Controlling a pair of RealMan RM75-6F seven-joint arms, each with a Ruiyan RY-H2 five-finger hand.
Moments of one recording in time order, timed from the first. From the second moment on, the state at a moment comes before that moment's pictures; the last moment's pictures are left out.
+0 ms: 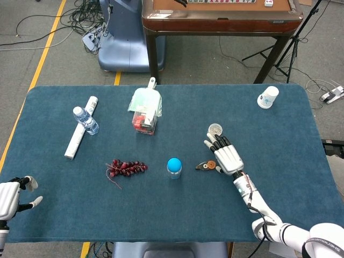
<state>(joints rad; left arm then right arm) -0.10 -1.11 -0.04 -1.60 1.44 1.44 0.03 0.58 -1.75 0.13 -1.02 -1.44 1.04 -0.21</state>
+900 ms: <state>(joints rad) -0.10 -1.10 -0.05 -1.60 1.42 1.44 0.02 0.62 -1.78 0.12 -1.04 -1.44 1.04 -0.23</state>
